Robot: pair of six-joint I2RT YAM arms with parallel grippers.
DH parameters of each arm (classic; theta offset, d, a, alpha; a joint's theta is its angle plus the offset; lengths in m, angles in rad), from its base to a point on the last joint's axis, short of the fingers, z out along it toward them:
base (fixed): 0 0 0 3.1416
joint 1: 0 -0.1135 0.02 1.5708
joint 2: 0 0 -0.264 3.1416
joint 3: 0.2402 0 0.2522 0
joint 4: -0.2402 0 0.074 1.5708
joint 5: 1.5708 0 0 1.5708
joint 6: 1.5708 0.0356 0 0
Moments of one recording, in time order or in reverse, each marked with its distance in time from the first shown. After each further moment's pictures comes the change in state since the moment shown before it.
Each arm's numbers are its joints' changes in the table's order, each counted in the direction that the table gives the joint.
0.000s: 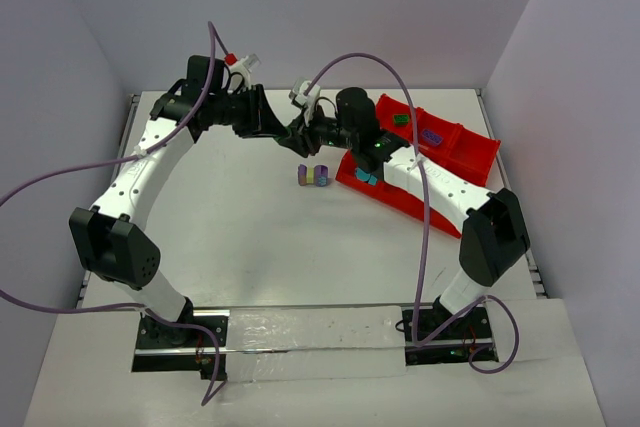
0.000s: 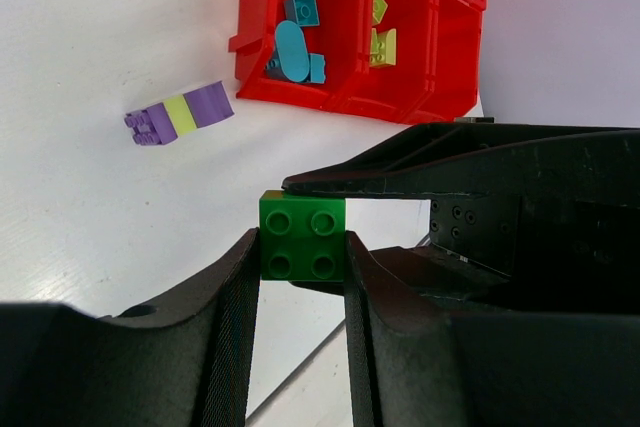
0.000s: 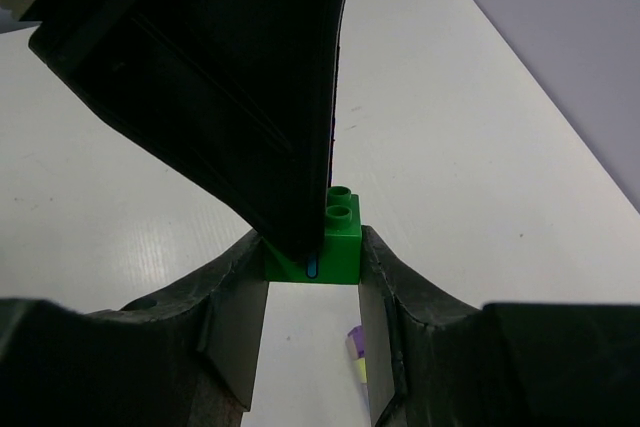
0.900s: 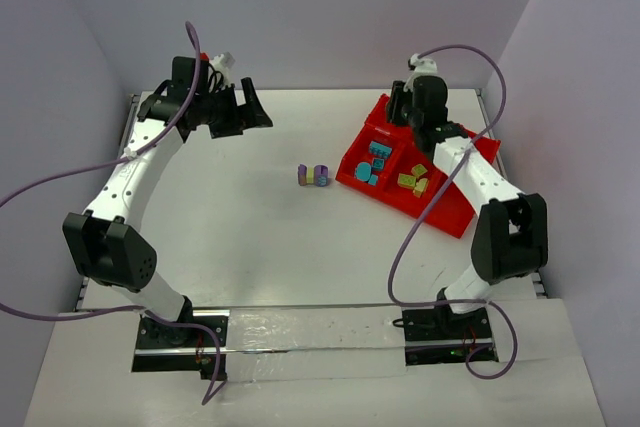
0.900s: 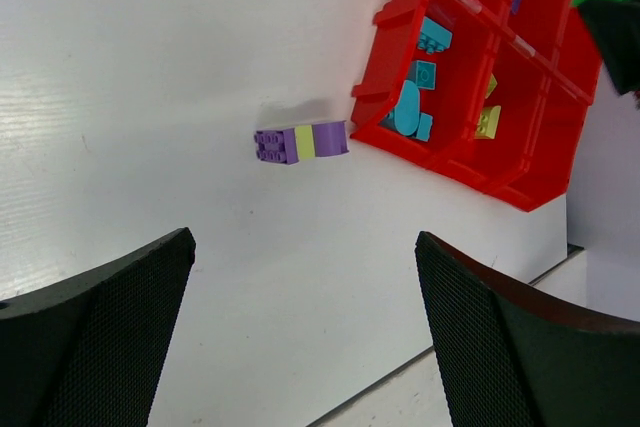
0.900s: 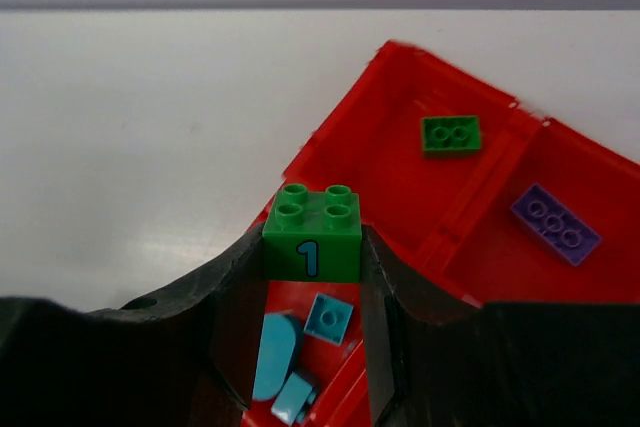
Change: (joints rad) left arm -0.072 -0.025 -0.018 -0.021 -0.230 -0.005; right arm 0.425 -0.081 -0.158 -0.061 0.500 0.329
